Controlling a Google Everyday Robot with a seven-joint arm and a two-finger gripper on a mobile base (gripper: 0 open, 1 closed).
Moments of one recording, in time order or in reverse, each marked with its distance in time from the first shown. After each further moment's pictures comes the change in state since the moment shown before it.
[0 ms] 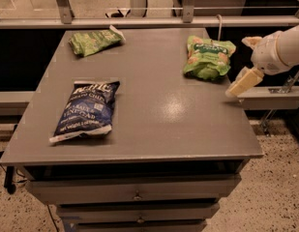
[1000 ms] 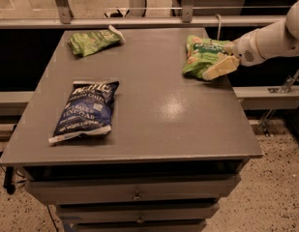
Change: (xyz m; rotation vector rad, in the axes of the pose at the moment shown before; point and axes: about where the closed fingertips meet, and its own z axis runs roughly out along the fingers) arm -0.028 -0.029 0.063 -0.104 -0.143 0.320
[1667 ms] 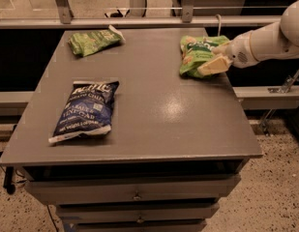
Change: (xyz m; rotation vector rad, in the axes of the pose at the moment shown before) arm -0.015 0.022 0.009 -0.033 -0.040 0.011
